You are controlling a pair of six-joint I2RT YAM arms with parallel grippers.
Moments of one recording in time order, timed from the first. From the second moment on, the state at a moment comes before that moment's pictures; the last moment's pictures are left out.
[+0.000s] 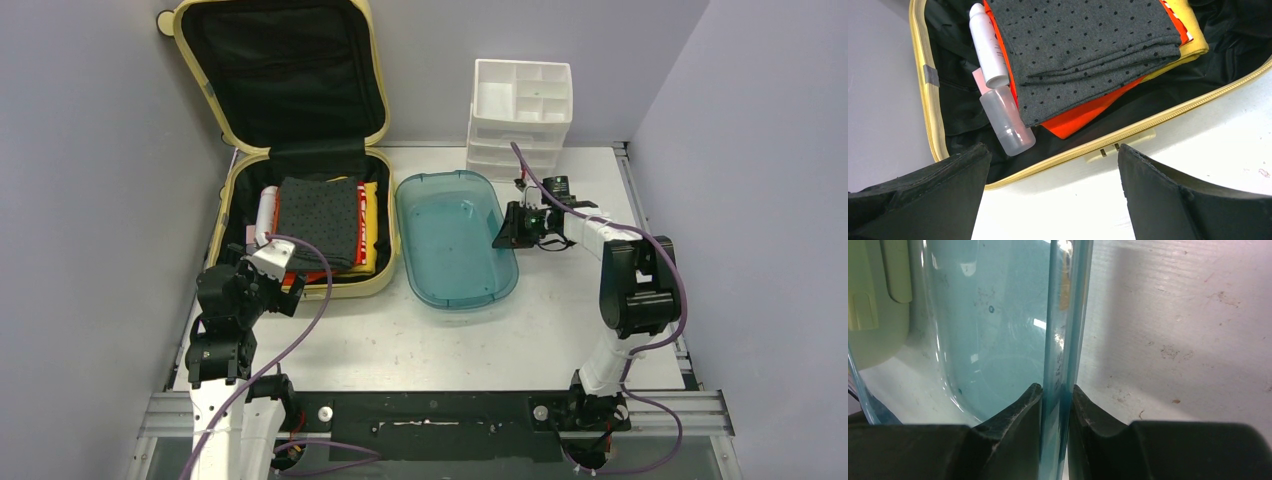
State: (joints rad) left arm 0.10 0.51 0.64 -0.59 0.21 0.44; right arm 0.12 1.79 1.14 -0.37 -0.58 0.15
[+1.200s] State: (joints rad) left arm 0.13 0.52 0.64 -0.59 0.21 0.45; right arm 0.17 1.79 1.13 -0.24 -0.43 0.37
